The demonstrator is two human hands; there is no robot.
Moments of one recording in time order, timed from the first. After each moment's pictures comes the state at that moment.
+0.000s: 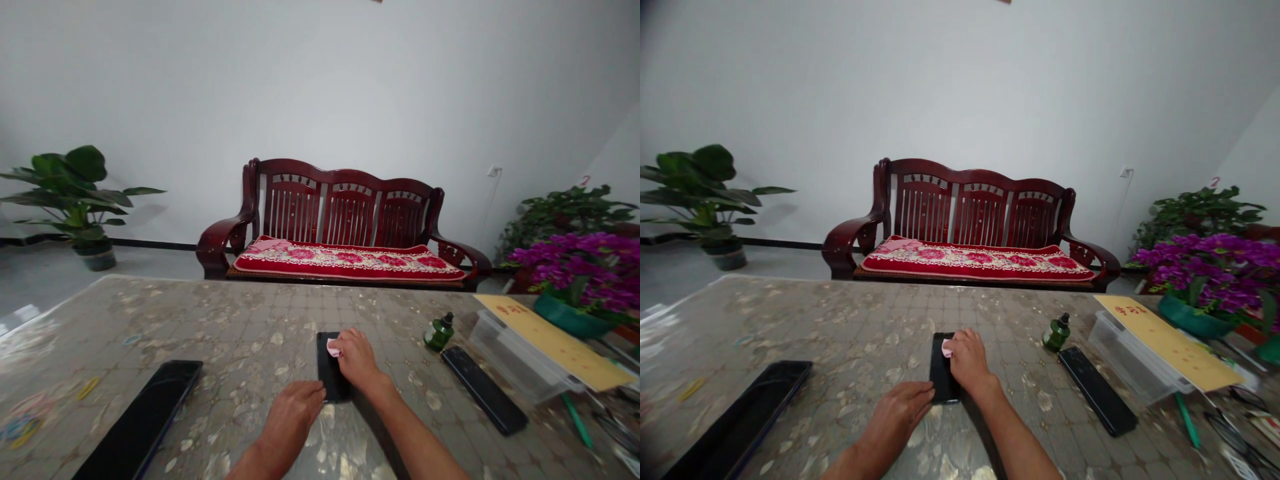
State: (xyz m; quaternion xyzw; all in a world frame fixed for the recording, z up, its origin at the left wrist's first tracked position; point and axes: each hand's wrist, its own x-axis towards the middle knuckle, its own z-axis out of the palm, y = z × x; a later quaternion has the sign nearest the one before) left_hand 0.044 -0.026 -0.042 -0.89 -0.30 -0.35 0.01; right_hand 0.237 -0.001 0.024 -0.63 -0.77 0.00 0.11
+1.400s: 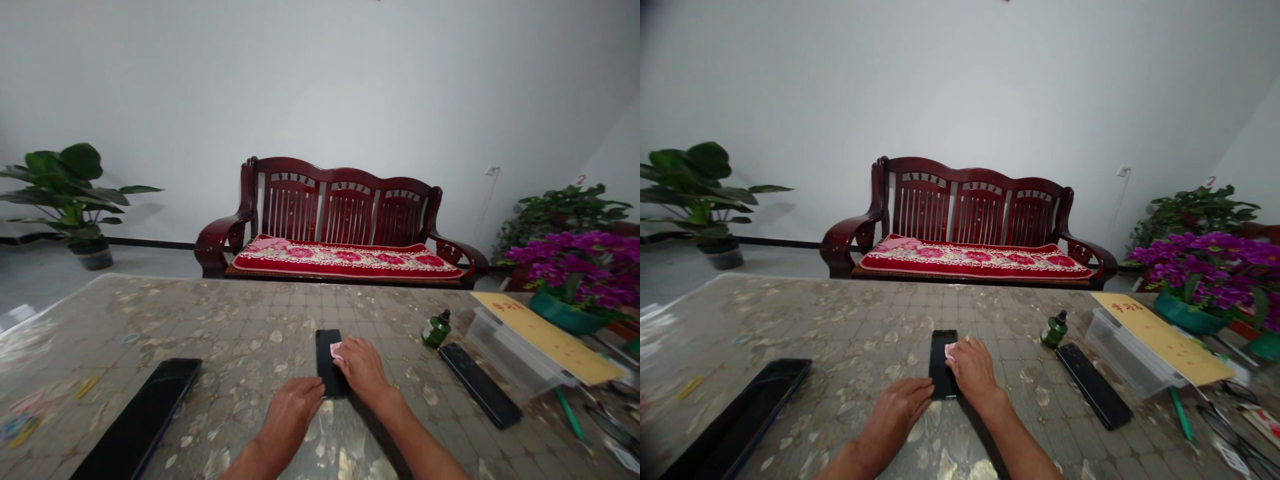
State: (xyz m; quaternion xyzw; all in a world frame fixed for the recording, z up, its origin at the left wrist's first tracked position) left_hand 0.044 -0.026 -0.043 -0.89 -0.30 -0.35 0.01; right_hand 0.245 -0.027 0.021 -0.63 -0.77 0.01 0.13
